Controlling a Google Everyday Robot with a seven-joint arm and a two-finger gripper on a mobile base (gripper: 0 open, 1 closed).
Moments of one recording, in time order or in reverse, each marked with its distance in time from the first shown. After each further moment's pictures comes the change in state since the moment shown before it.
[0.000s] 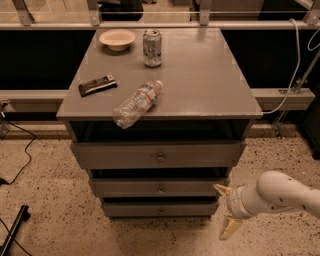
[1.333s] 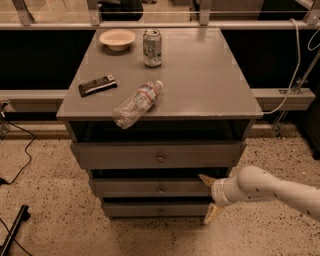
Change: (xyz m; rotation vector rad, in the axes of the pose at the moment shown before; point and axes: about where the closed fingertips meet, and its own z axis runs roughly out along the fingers) arm -0.004 -0.060 0.078 0.071 -0.064 -0.133
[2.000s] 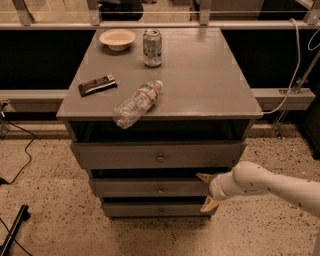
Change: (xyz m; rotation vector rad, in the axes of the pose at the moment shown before) arm 0.010 -0.022 0.010 0.017 0.034 -0.023
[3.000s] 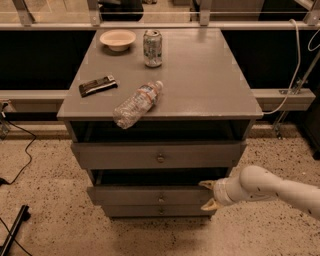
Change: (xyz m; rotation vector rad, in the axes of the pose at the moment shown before) arm 0.000 0.024 -0.010 -0.030 -0.020 0.033
